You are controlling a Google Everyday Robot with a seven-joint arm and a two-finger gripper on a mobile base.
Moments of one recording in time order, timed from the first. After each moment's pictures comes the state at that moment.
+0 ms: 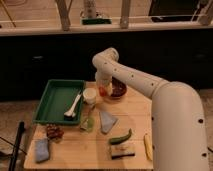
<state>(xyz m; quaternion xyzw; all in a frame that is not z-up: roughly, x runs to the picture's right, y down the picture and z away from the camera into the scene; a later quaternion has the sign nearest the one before) -0.010 0.004 0.872 -0.22 -0.17 -0.42 0.86</state>
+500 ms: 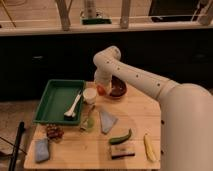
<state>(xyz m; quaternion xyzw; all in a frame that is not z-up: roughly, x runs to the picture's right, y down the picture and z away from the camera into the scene) -0.023 -0.009 0.839 -0.18 -0.20 -0.44 0.86</state>
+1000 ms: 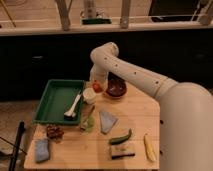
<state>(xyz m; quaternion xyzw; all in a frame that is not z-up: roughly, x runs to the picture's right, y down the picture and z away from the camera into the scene) -0.051 -0.026 0.829 -0.16 -0.23 -0.48 0.84</state>
